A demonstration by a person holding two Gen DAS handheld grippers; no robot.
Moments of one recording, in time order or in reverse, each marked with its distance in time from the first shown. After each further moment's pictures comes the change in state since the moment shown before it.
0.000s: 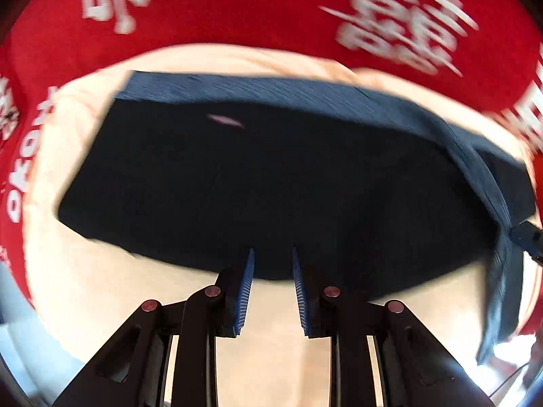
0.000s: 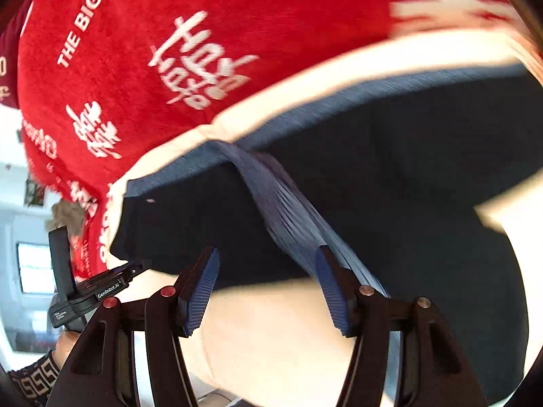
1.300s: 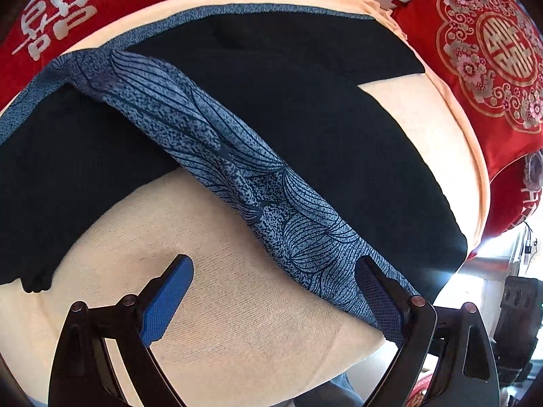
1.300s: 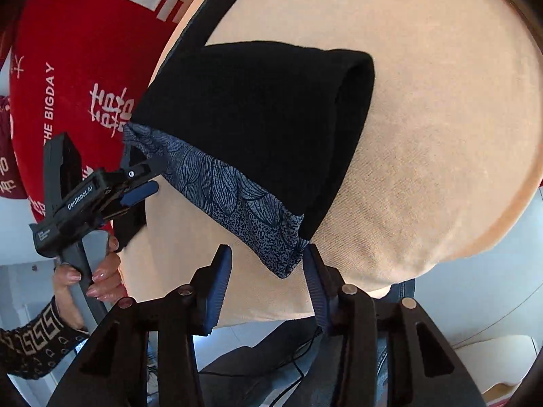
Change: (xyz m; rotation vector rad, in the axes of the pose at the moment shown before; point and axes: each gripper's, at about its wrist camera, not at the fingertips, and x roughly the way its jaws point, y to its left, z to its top) left arm 0.043 -0.307 -0.074 0.412 0.102 -0.251; right arm -0.076 -0.200 -0.183 0.408 -0.059 0.111
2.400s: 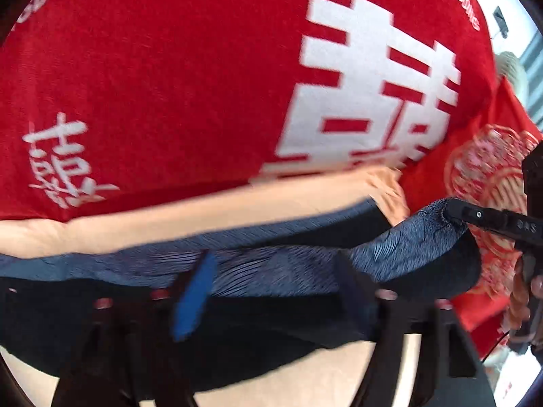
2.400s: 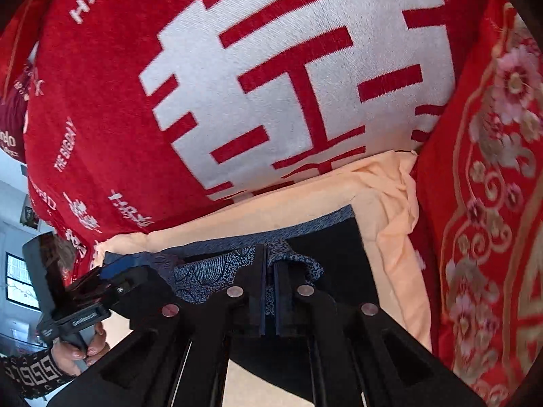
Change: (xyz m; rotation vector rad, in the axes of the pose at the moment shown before) left arm -0.085 -0.027 0.172 -0.115 -0.410 0.092; right arm -0.056 0.165 0.358 -0.520 -0.126 -0.098
